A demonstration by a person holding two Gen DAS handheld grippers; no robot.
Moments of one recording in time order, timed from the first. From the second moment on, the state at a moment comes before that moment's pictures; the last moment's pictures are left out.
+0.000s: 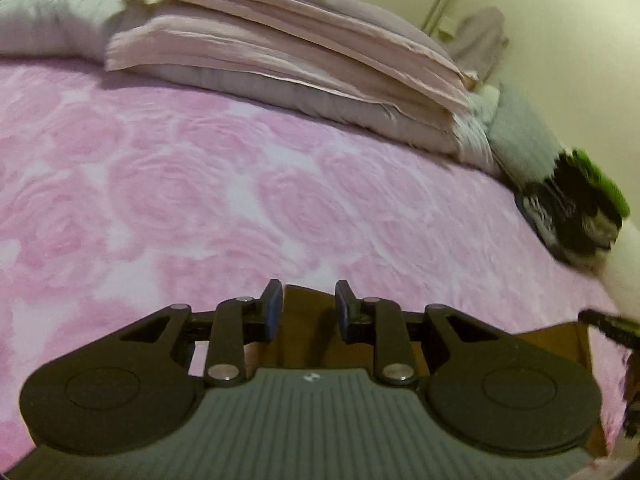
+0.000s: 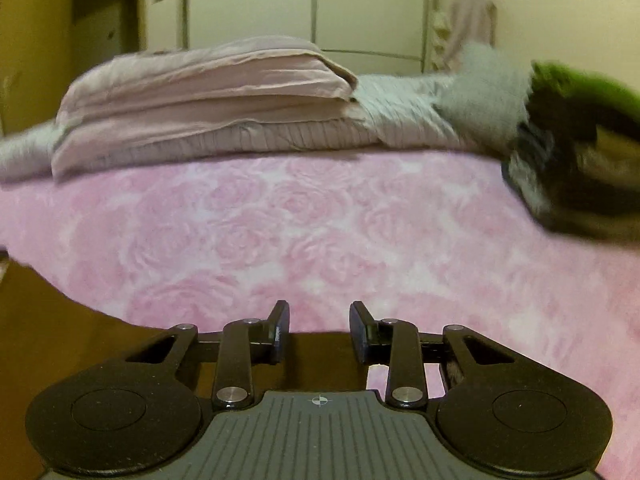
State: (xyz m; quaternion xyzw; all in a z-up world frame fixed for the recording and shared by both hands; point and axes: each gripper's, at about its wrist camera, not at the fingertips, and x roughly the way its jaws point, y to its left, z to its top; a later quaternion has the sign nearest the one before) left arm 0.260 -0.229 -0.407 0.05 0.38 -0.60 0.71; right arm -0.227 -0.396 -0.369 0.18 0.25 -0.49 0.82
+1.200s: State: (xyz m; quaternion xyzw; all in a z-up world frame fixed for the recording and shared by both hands) left arm 0.138 -0.078 -0.409 0.17 0.31 -0.60 0.71; right arm -0.224 -0.186 -0.377 0.21 0.28 -0.50 0.79
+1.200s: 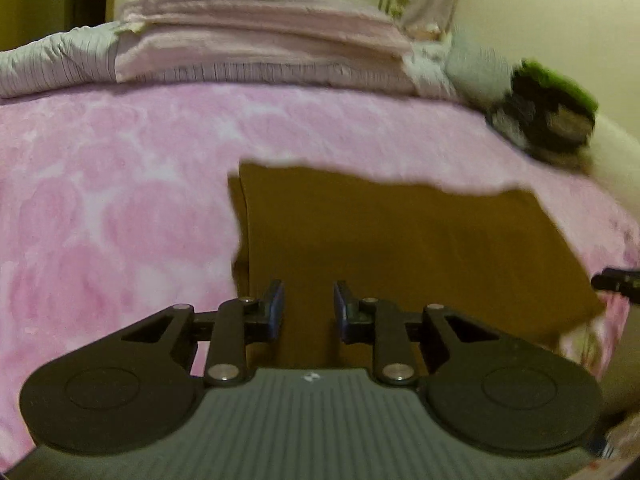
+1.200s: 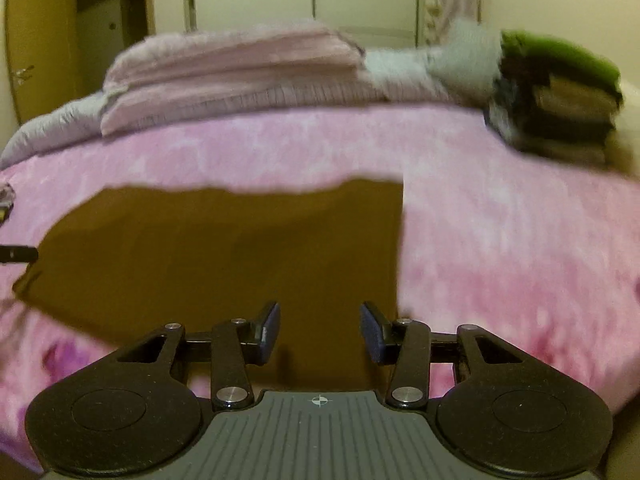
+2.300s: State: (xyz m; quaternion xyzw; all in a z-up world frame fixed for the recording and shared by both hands) left arm 0.024 0.078 -0.301 0.16 0.29 -0.58 0.74; right arm -0.208 -0.014 -0.274 0.20 0.22 -0.50 0.81
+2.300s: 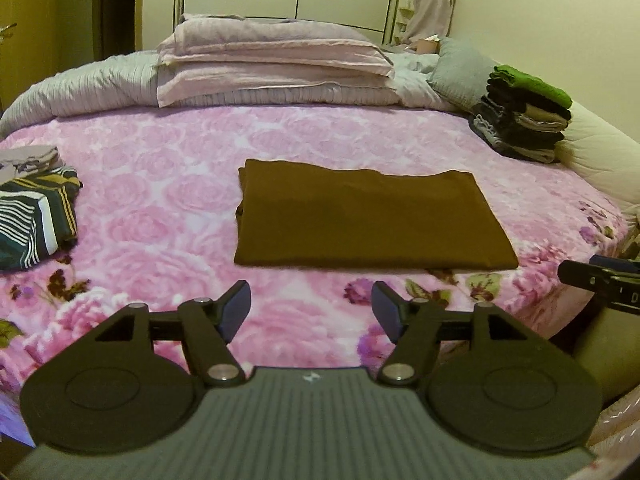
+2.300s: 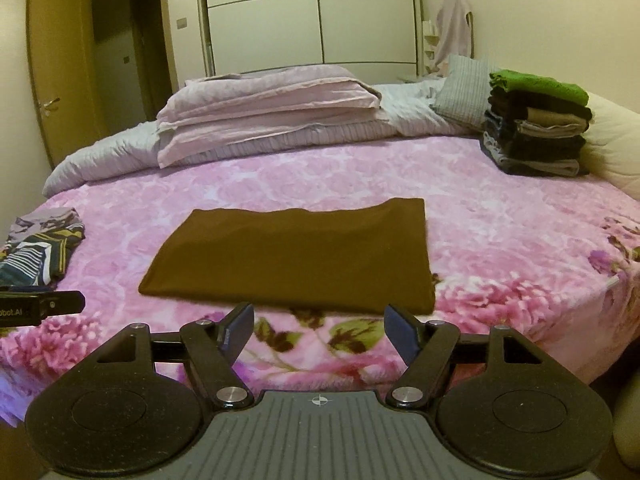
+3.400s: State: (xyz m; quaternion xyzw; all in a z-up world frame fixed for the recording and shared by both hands) left arm 0.034 0.025 -0.337 0.20 0.32 -0.57 0.73; right arm -0.232 -0.079 -0.316 0.29 0.21 -0.51 0.78
